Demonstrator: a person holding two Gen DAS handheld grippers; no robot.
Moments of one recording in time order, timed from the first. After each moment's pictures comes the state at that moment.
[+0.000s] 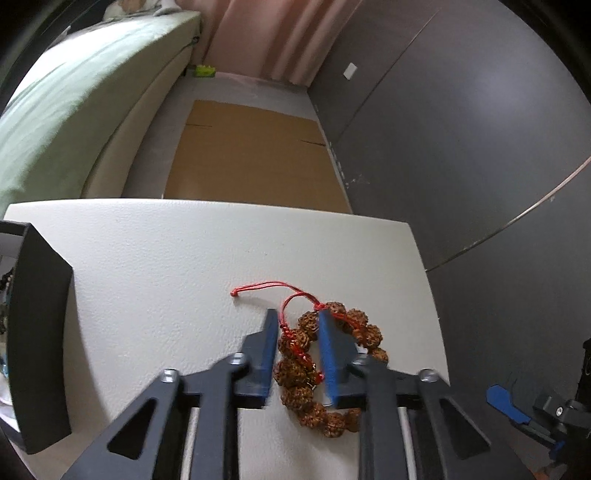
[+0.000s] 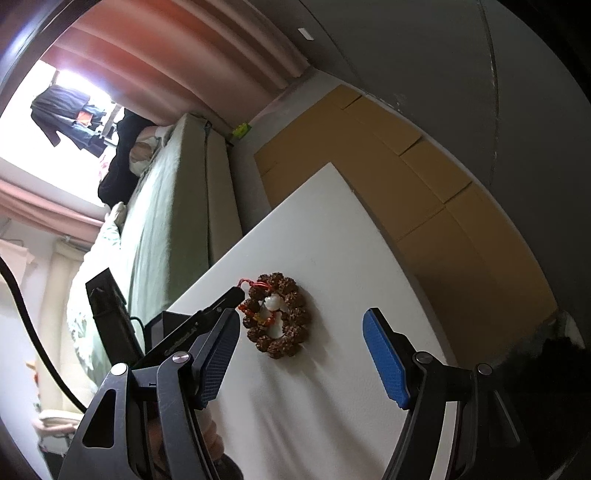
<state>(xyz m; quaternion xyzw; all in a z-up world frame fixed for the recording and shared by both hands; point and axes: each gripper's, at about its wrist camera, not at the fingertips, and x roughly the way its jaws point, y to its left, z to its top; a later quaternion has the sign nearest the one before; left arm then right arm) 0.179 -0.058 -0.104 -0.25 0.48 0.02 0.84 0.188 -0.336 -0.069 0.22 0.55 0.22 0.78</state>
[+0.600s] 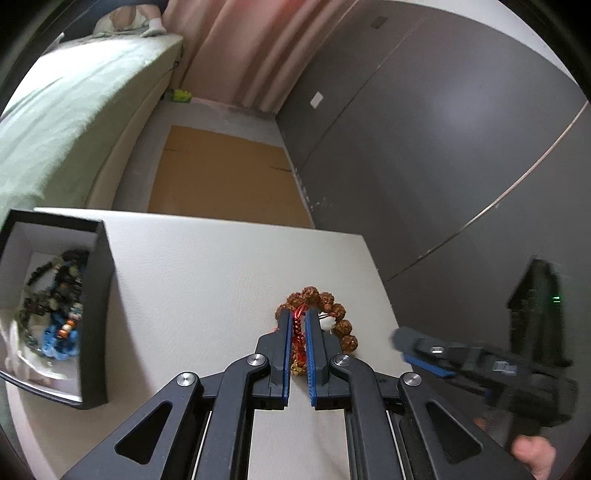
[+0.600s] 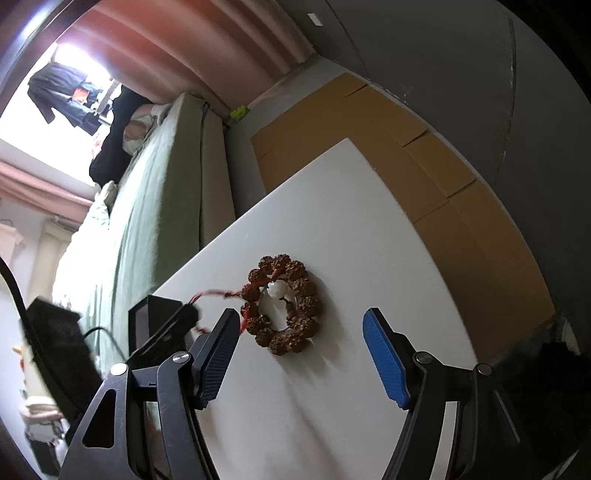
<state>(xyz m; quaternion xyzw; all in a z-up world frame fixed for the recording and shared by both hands) 0.112 -0.033 -0.057 -0.27 0.41 -0.04 0.87 0.185 -0.297 -0.081 0.17 0.57 0.22 0.78</state>
